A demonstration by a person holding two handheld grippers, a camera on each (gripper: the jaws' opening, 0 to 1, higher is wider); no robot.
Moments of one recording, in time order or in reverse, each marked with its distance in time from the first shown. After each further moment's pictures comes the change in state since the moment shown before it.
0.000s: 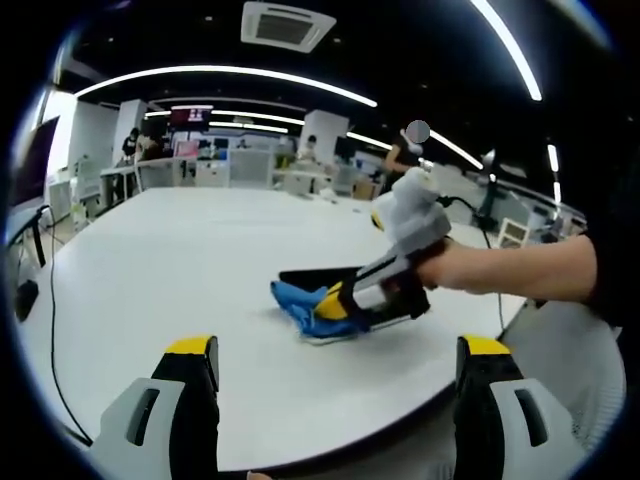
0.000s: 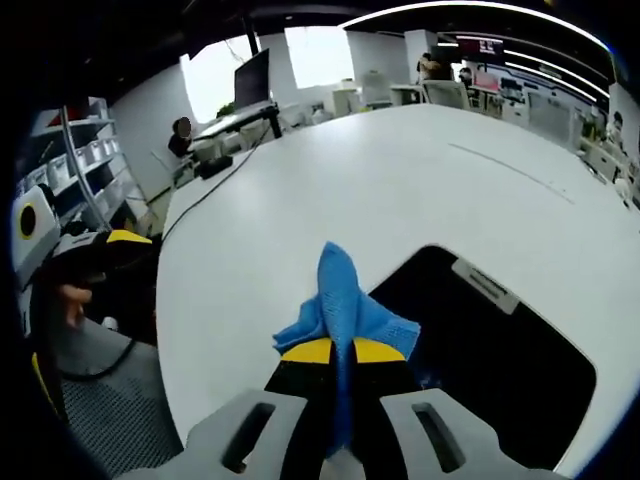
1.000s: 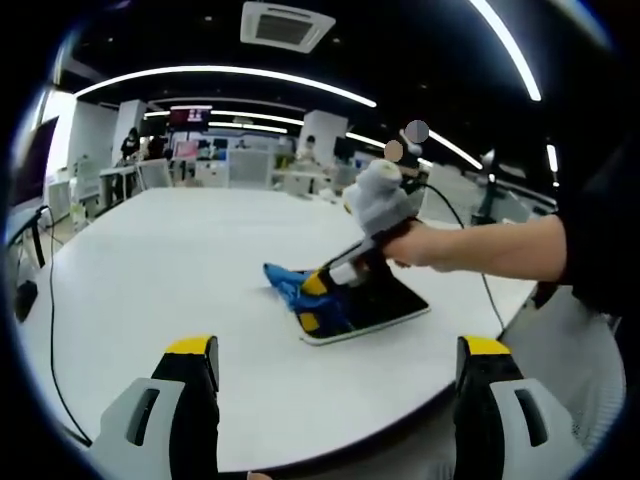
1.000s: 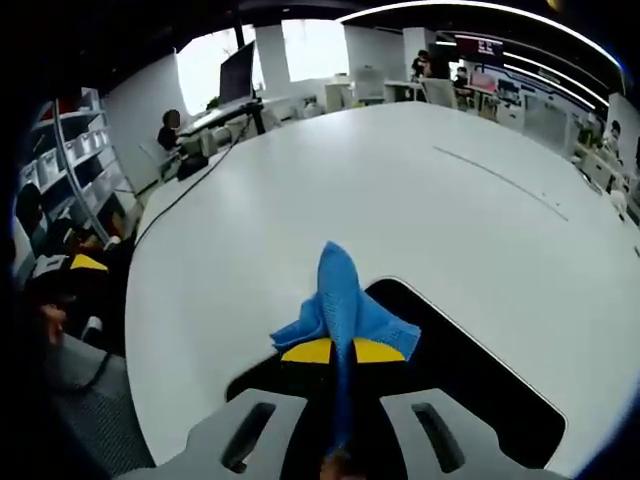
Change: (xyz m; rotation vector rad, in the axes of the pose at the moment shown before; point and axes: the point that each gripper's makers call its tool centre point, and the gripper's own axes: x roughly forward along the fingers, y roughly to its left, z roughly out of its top) left arm 0.001 -0.001 0.001 0.000 -0.003 -0.004; right arm 0.018 -0.046 0.024 -0.011 0.023 -0.055
